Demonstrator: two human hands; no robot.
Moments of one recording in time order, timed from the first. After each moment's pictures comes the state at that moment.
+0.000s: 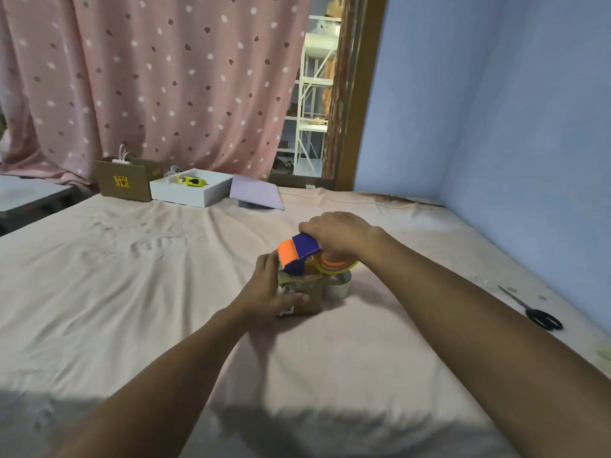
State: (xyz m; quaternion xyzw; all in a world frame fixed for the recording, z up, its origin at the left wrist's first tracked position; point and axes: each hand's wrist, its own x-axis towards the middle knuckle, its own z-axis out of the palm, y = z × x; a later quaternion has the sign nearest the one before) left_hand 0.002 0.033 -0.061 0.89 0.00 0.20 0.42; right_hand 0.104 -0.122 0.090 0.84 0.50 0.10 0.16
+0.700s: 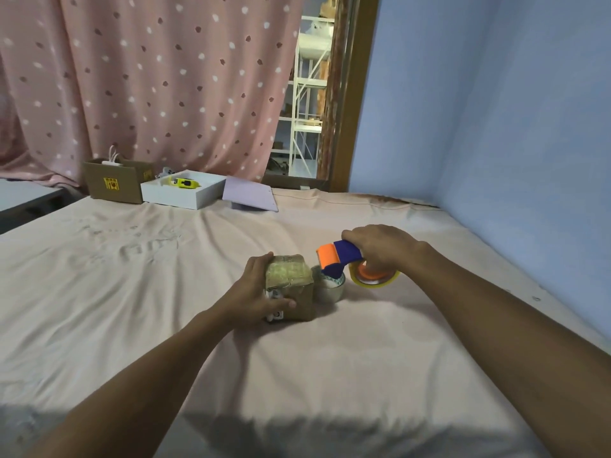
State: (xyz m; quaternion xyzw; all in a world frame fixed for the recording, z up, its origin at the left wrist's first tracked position) left_hand -0.001 0.044 -0.053 0.91 0.02 0.16 0.39; right_hand 0.143 -0.206 0.074 0.89 0.44 0.06 0.12
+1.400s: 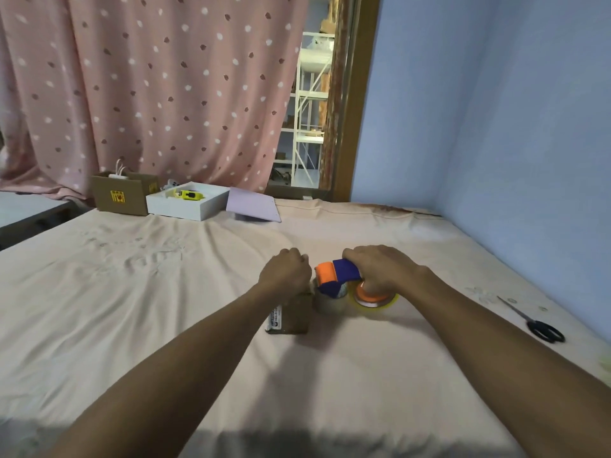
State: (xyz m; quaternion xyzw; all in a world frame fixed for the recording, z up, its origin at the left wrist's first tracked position) left_hand 0.043 -0.016 0.023 0.97 0.12 0.11 0.20; right_hand 0.136 -0.205 0.053 0.90 0.43 0.07 0.07
